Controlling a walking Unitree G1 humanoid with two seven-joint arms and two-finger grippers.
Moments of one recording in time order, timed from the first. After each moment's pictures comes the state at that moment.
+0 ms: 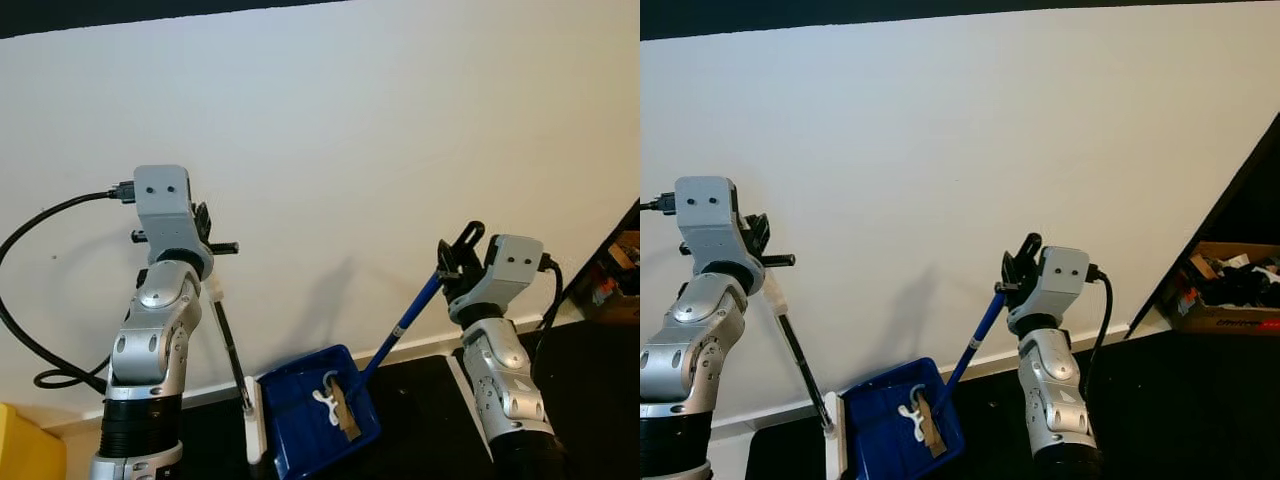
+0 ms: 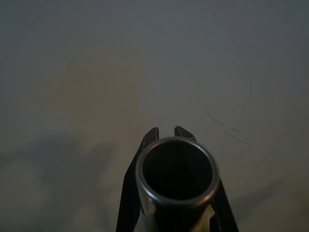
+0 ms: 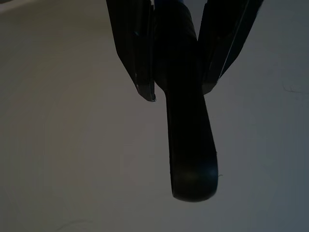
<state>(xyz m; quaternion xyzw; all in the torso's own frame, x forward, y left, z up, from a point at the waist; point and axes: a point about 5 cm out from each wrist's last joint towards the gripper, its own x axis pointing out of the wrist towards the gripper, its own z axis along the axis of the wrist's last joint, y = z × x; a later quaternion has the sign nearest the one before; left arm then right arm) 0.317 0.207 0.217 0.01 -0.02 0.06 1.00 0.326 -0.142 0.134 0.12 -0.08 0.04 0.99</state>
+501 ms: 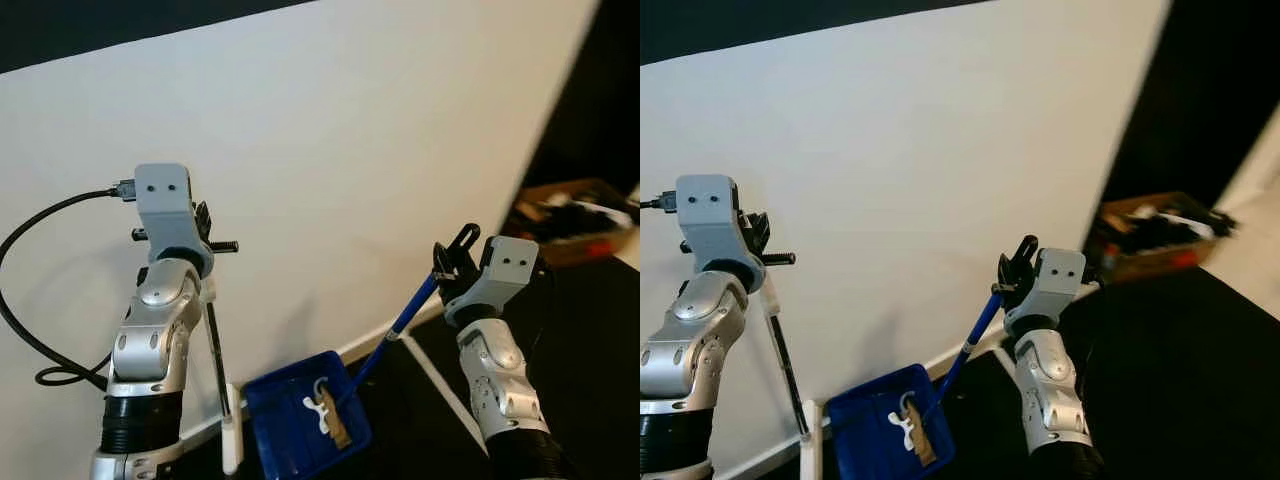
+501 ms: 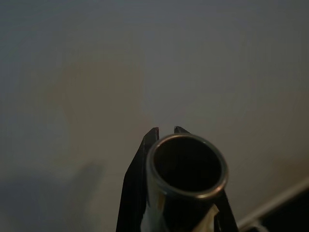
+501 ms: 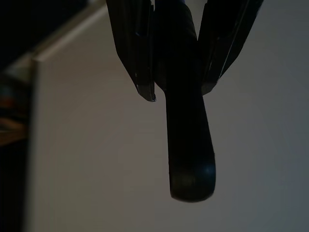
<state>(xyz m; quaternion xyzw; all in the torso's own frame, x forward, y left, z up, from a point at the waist) 0.320 0.206 0.218 0.01 -0.02 0.06 1.00 0.327 -0.144 0.133 0.13 -0.08 0.04 0.99</state>
